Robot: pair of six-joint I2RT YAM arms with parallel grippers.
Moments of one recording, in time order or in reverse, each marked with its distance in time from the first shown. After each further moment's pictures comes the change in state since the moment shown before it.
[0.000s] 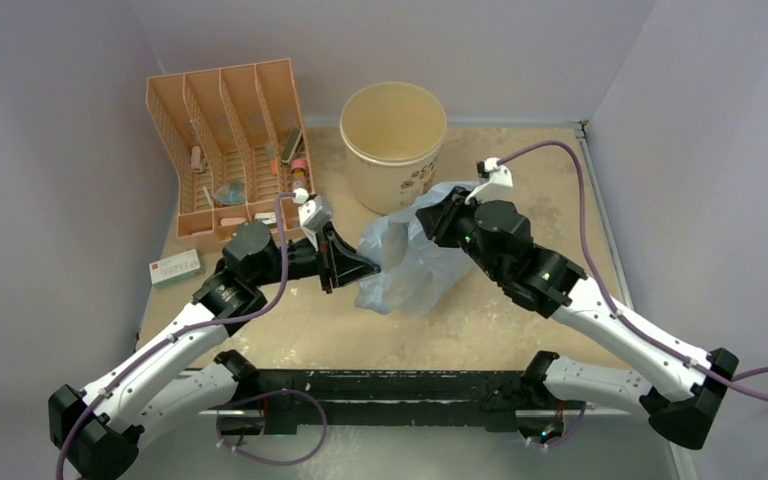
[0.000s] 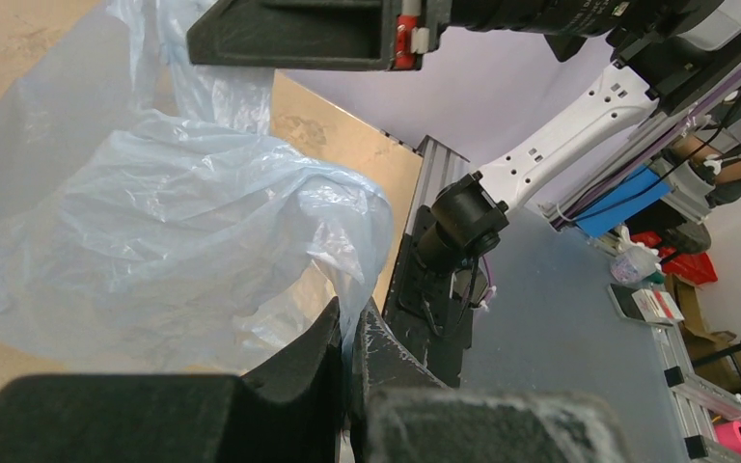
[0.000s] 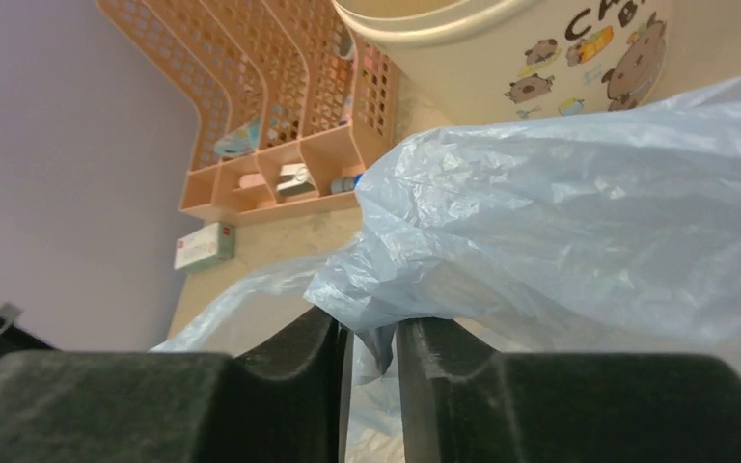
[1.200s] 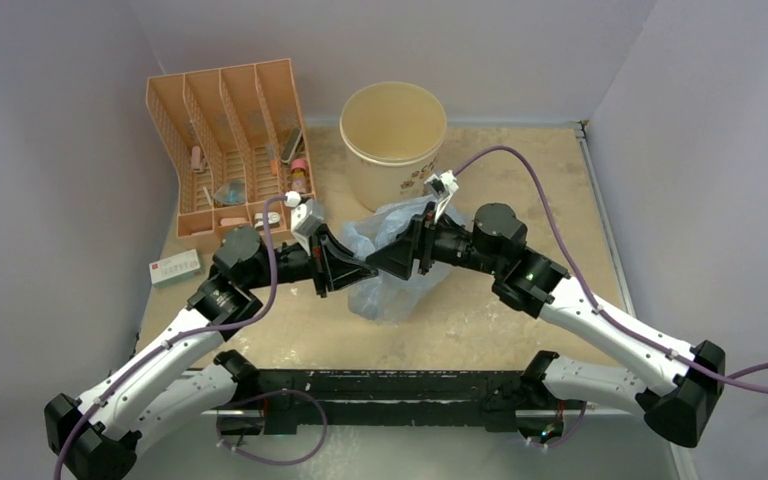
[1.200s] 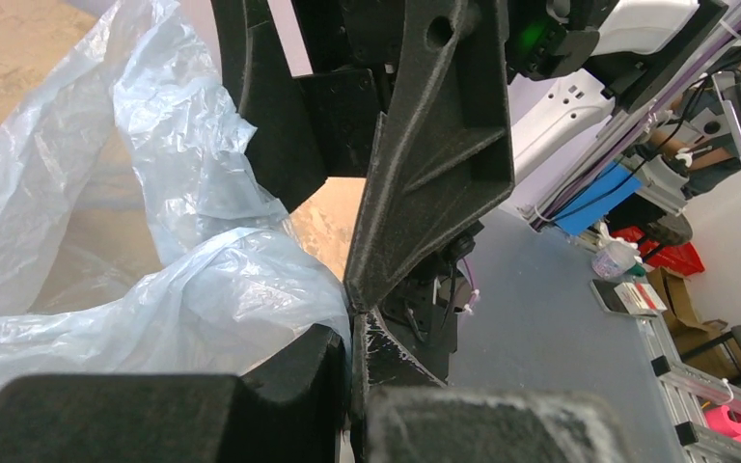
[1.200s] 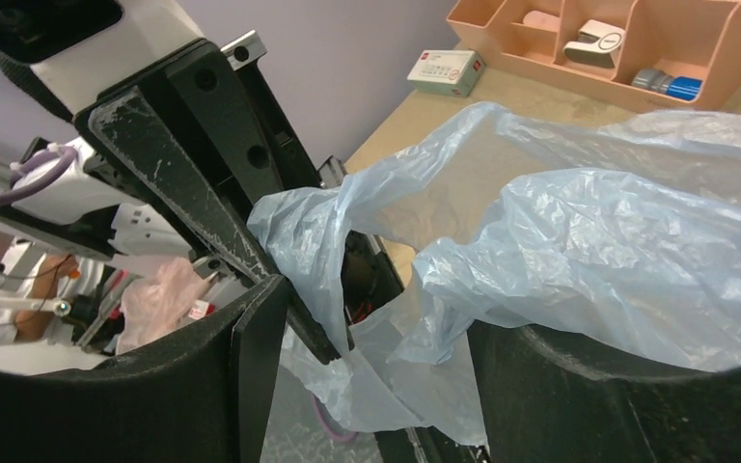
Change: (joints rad) left arm 0.004 -0.043 -0.013 0.049 0.039 -0.011; right arm -0.021 0.008 -0.116 0.306 -0.750 -0.051
